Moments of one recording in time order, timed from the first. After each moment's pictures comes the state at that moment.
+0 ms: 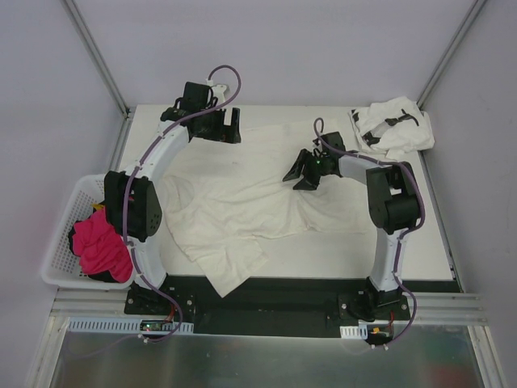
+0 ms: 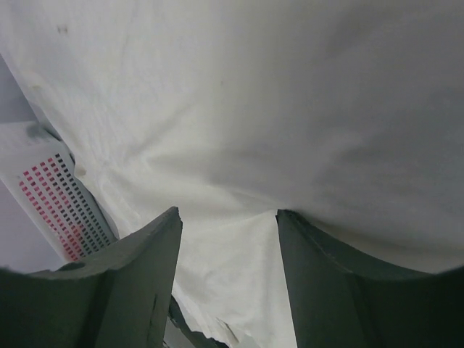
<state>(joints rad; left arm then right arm) -0.27 1.89 1.74 -0.62 0.29 -0.11 0.30 2.03 1.29 -0.27 -0.56 0.69</state>
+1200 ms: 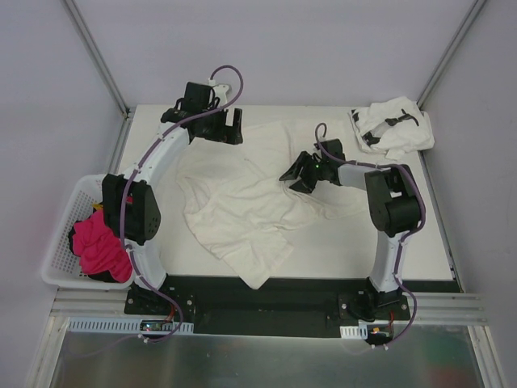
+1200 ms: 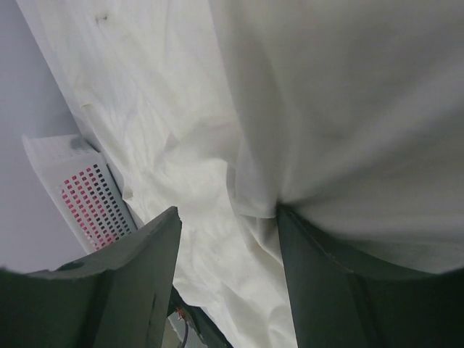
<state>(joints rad) -0.29 1.85 1.72 -0.62 0.28 -0.10 0.31 2.01 1.17 -0.04 -0.57 0.86</state>
